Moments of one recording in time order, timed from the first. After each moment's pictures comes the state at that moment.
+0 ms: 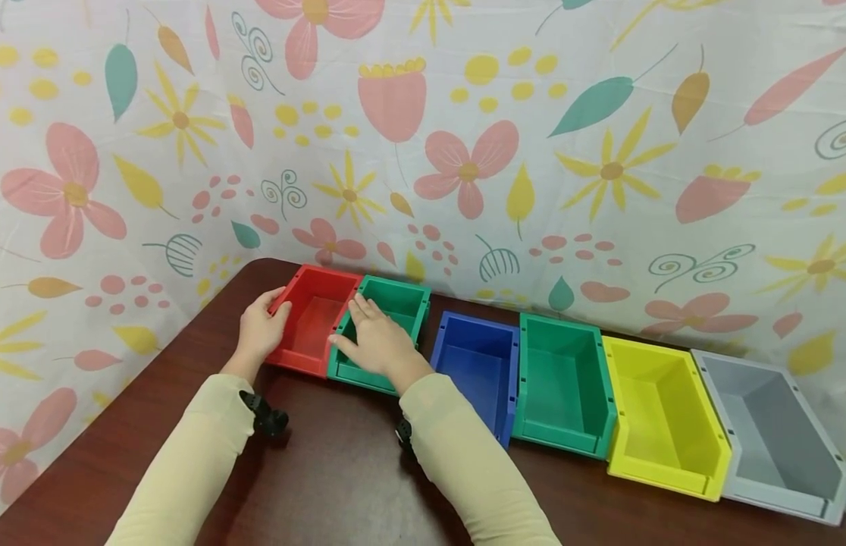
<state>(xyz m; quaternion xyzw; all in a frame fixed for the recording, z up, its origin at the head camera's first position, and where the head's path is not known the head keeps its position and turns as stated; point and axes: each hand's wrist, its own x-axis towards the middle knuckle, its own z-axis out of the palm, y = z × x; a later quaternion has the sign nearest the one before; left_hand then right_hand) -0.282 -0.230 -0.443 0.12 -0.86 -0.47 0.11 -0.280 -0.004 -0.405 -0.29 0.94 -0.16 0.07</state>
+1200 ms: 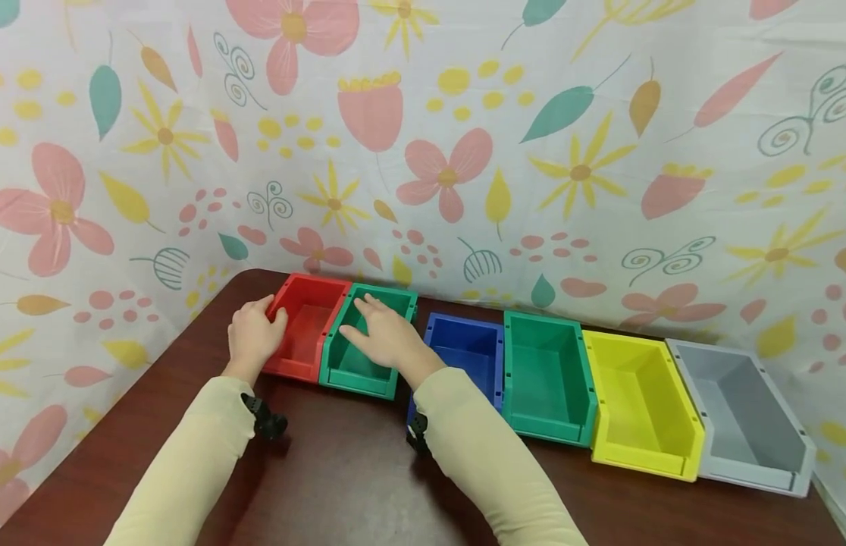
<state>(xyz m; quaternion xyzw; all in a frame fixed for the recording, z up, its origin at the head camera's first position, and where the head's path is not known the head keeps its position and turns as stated) -0.276 -0.215 -0.428 0.11 -0.95 -0.27 0.15 -0.276 0.029 -0.382 -0.26 0.93 -0.24 0.08</state>
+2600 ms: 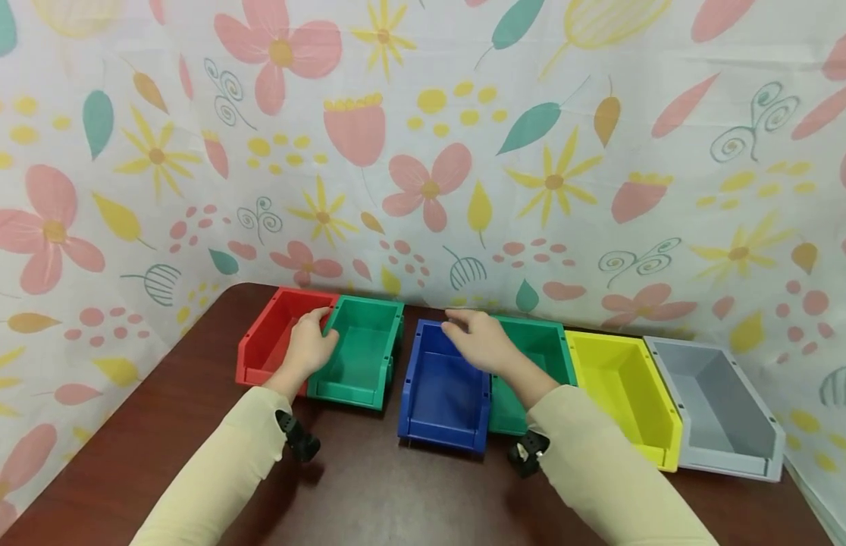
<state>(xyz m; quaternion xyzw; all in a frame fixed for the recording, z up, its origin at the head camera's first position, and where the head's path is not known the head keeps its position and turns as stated) -0.272 -0.125 -0.414 0.02 -0.91 -0.41 0.04 -0.244 0.172 -0.347 -0.16 0.93 -0.34 0.06</state>
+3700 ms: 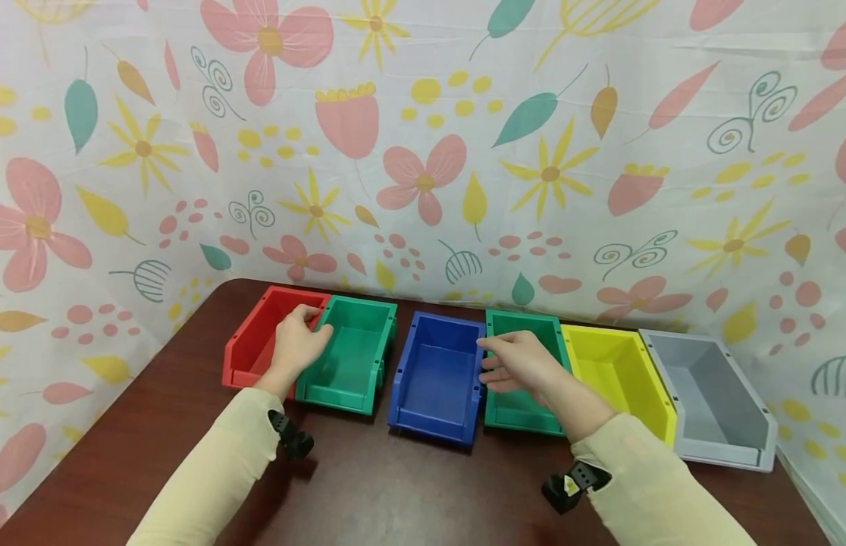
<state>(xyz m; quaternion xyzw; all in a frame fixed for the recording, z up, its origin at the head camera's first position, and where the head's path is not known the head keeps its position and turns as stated) -0.268 -0.132 -0.420 0.05 -0.90 -0.43 0.09 -0.206 0.210 -0.330 0.04 0.82 -0.53 0.24</state>
